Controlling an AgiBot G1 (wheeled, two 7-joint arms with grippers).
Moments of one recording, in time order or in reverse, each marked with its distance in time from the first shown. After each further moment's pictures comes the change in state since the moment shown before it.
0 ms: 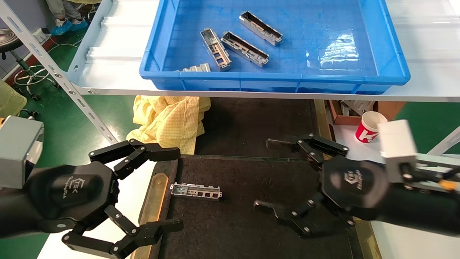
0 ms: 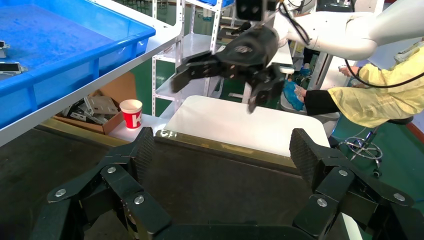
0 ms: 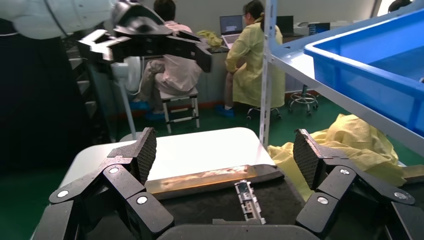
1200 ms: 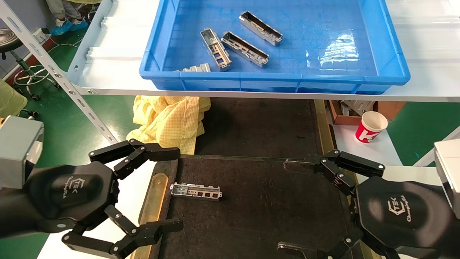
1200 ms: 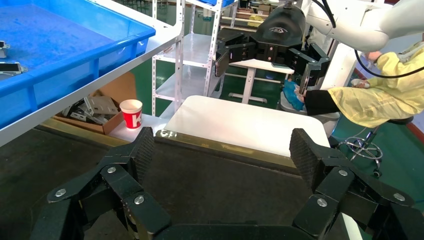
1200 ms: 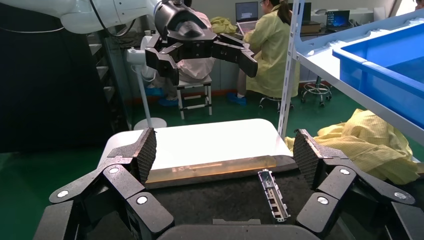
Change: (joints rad) left arm 0.000 0.000 0.000 0.000 0.000 0.000 0.000; right arm -0.089 0.138 0.143 0.215 0.002 -0.040 0.152
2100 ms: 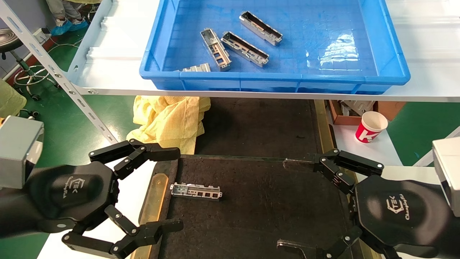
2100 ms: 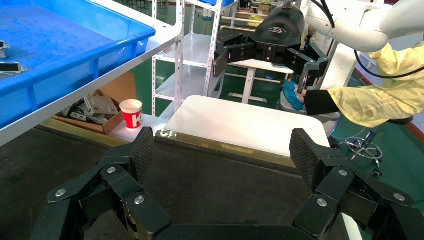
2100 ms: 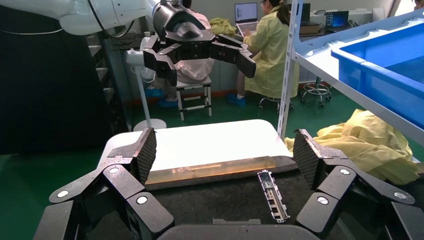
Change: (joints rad) left arm 0.000 0.000 0.000 0.000 0.000 0.000 0.000; right arm 0.003 -0.005 -0.006 -0.009 0.001 0.002 -0.003
